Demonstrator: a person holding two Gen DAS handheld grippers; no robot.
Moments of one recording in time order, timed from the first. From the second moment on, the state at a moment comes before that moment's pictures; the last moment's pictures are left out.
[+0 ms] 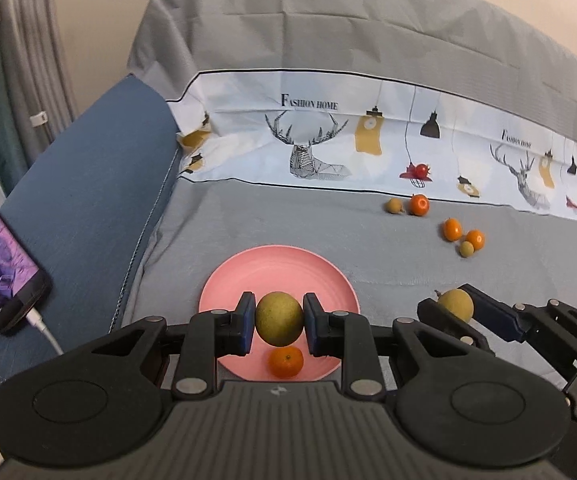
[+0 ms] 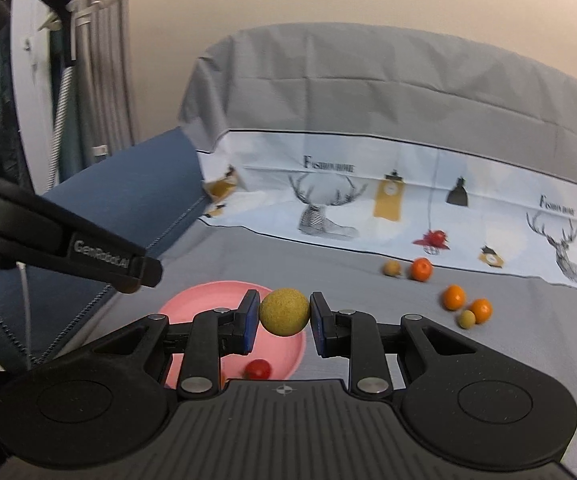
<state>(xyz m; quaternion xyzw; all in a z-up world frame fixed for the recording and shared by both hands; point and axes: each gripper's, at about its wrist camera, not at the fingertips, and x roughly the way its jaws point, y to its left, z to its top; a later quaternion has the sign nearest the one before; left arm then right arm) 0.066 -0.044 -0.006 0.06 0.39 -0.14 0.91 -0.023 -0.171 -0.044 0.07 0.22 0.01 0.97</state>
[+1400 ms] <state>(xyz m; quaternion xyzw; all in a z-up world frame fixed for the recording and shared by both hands) 0.191 -0.054 -0.142 0.08 0.51 -0.11 0.85 0.121 -0.167 -0.152 0.08 0.34 0.04 0.94</state>
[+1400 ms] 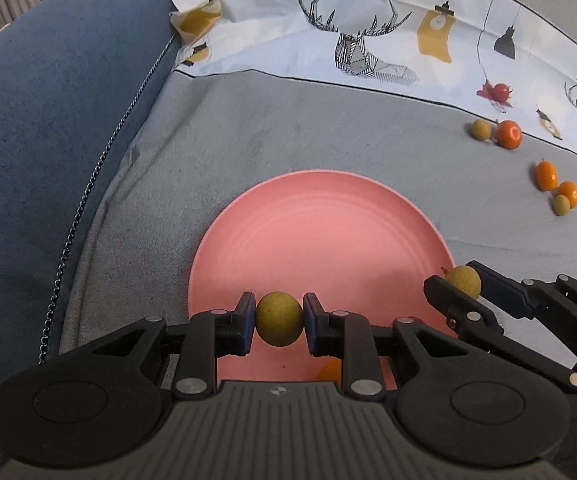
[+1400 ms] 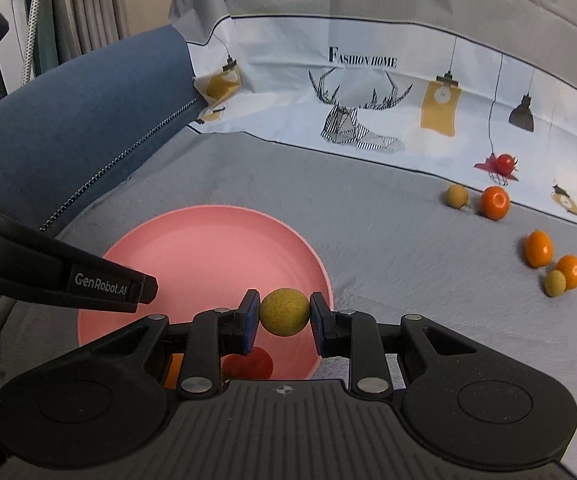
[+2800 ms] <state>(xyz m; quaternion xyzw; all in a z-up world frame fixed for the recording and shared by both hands) -0.037 0.004 -0.033 0.07 0.41 -0.05 0.91 -0.115 -0.160 -0.046 0.06 0.24 -0.01 0.97</state>
